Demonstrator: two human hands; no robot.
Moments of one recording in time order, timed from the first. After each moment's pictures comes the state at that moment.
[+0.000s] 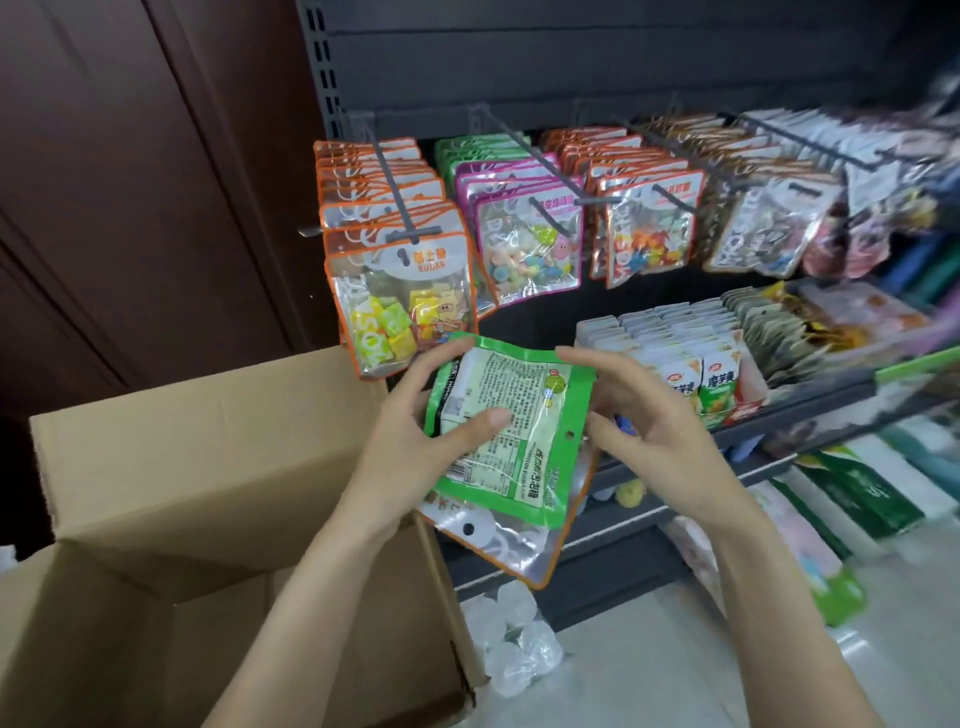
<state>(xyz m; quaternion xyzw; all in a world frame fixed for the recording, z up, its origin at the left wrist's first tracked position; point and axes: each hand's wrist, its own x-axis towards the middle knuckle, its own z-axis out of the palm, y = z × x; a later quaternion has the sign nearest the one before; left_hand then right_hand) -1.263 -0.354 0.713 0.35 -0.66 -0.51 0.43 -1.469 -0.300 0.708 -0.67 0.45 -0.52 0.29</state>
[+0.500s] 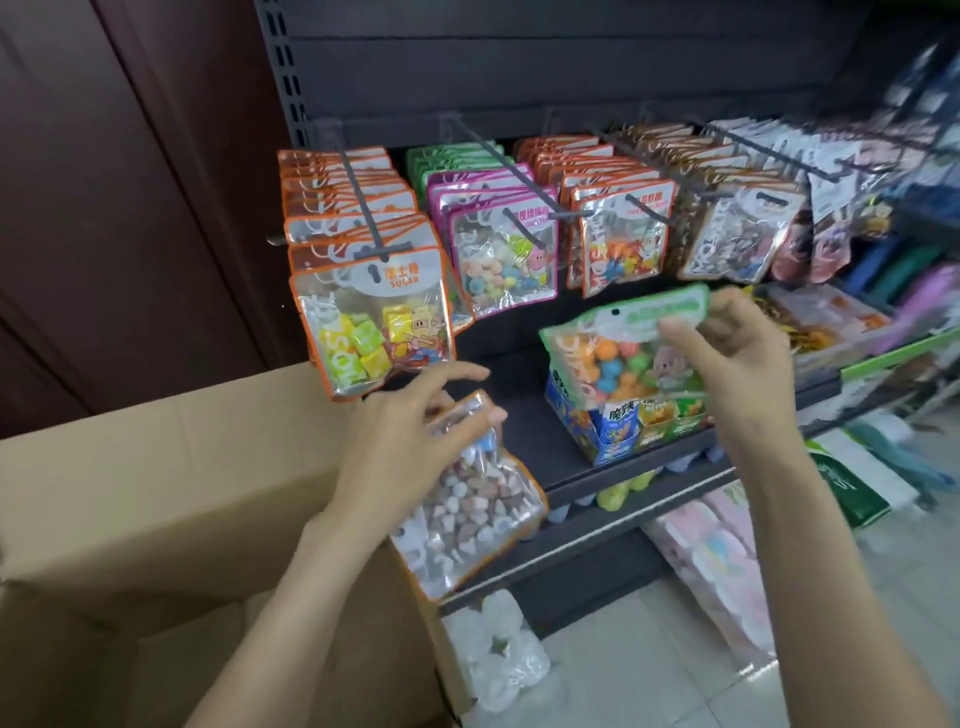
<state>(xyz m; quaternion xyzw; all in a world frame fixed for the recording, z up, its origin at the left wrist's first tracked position) -1.275 -0.381 0.703 0.38 -0.79 -0.25 0.41 -1.528 -0.318 0.735 -0.48 0.53 -0.67 0.20</state>
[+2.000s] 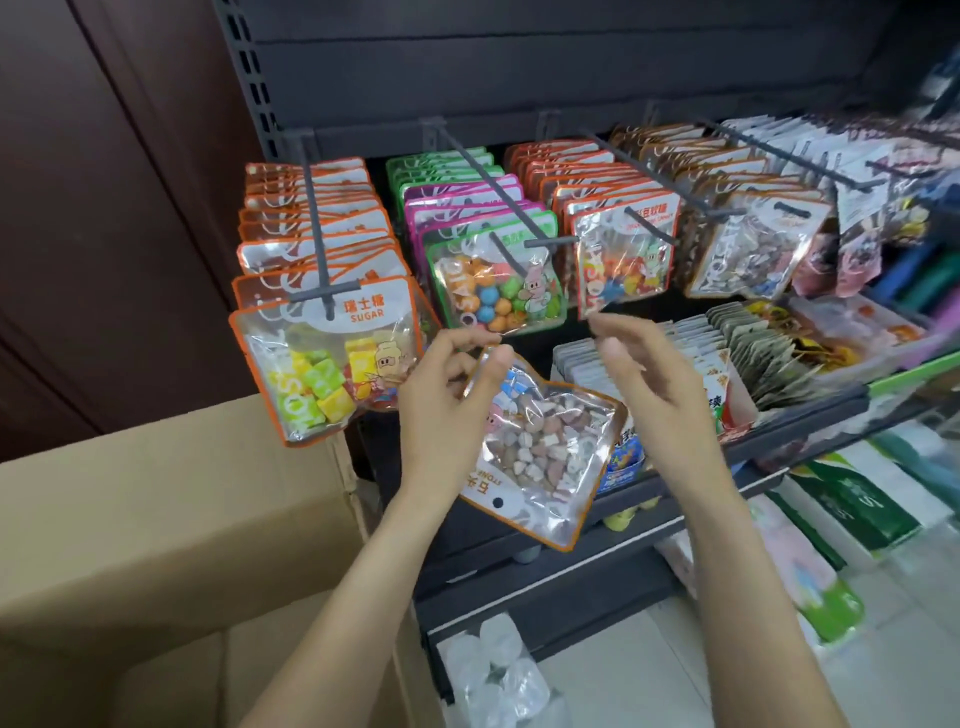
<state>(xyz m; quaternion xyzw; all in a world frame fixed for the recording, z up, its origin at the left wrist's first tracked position) -1.359 -0.418 0.710 0.38 -0.65 -0.37 0.55 -1.524 -0.361 0.713 -0.57 0.57 -0.57 0.18</state>
